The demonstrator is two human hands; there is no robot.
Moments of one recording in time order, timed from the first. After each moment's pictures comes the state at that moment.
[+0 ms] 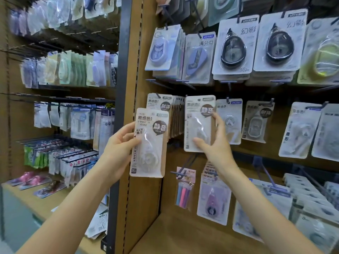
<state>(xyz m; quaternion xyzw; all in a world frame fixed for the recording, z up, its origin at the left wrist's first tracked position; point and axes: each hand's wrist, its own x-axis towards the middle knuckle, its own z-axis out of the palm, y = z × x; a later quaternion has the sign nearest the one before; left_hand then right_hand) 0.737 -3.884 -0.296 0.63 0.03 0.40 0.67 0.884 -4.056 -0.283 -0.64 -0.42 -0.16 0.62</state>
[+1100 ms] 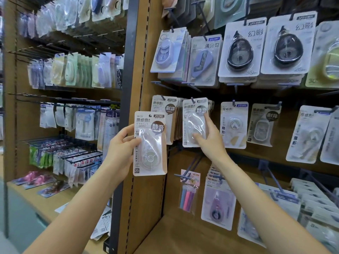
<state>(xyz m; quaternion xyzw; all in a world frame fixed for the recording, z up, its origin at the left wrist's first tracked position) 0.743 -3.877 -0.294 0.57 0.09 0.44 0.69 0.920 -4.018 -0.271 -0.70 -0.42 -0.16 0.55</state>
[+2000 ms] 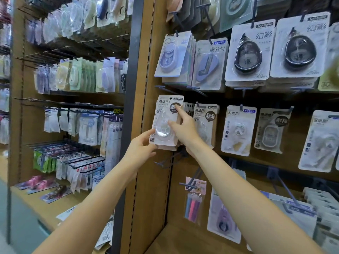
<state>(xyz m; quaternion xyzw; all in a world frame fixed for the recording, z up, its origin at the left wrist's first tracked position) 0.775 -3.868 -0.287 0.72 0.10 0.39 0.56 0.890 -3.941 -0.234 -0.65 -0.46 -0.07 0.60</state>
